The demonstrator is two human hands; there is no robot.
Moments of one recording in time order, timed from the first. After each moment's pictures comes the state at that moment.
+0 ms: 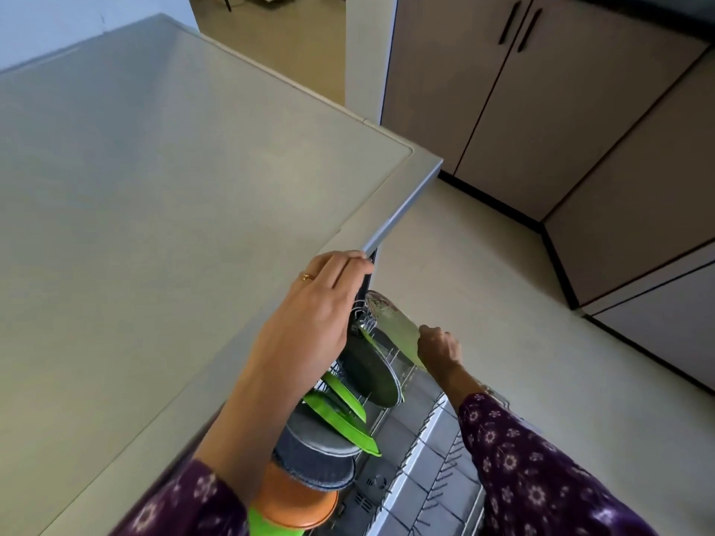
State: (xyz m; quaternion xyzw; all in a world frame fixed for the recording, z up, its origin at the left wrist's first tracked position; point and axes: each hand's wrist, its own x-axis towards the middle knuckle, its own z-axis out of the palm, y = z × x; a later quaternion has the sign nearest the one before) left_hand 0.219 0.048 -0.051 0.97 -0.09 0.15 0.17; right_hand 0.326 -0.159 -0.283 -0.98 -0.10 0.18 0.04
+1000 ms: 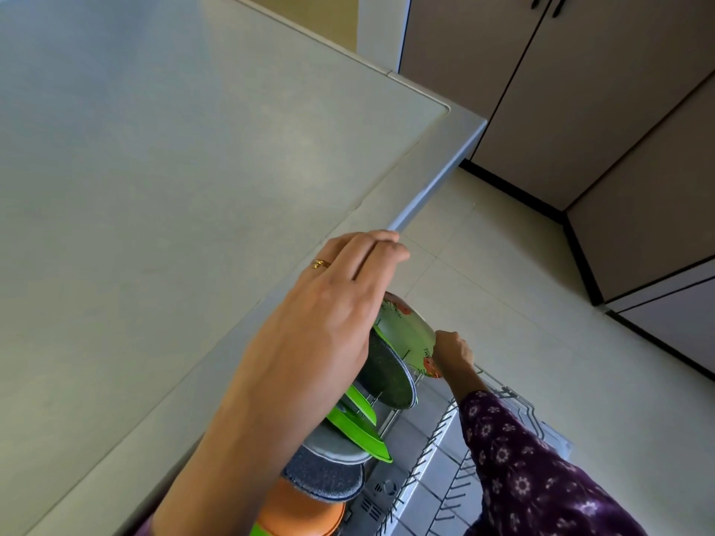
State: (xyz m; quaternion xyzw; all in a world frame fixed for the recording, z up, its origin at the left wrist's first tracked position) left_hand 0.217 0.049 -0.053 0.97 -0.09 0.13 0.19; right_hand 0.346 -0.162 -0.370 -0.97 0.00 0.25 0.08
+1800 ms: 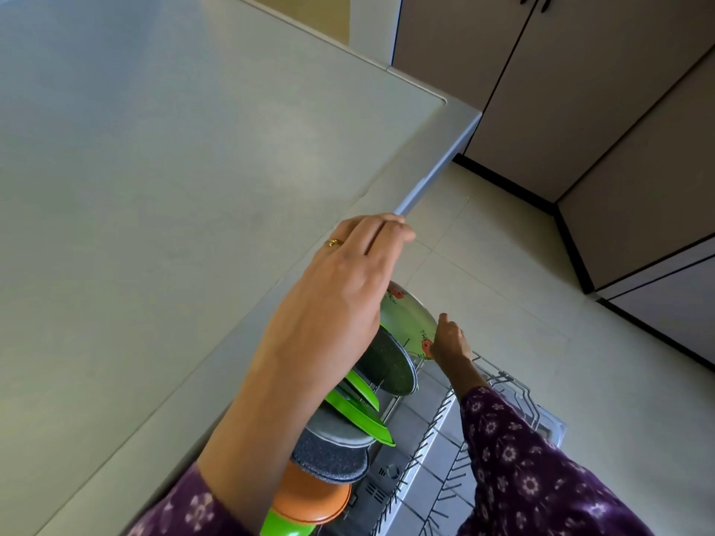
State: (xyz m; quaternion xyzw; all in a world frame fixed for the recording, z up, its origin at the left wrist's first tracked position) left_hand 0.218 0.050 -0.057 0.96 -0.09 0.16 0.19; right_hand 0.326 -0.156 -0.364 -0.97 0.02 0.22 0.12
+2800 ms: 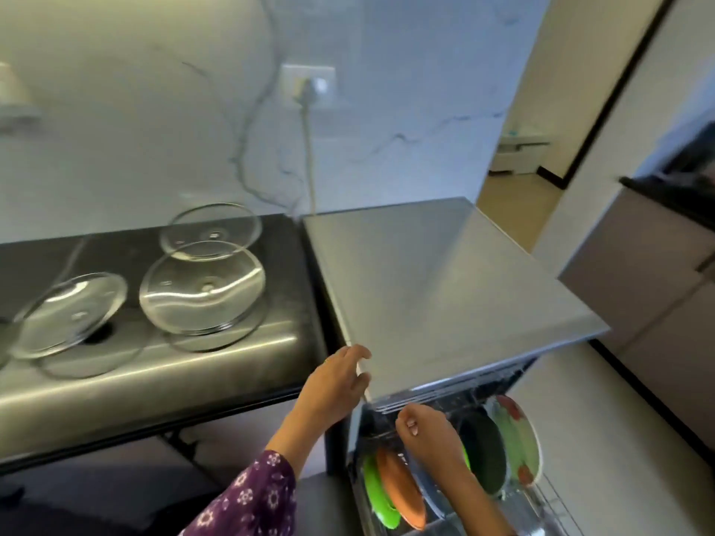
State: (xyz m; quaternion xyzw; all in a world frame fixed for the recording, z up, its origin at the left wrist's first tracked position) left_hand -0.127 0.143 0.050 0.90 0.28 0.14 0.28; right_hand 0.005 -0.005 -0.026 -0.87 -0.41 0.16 0.22
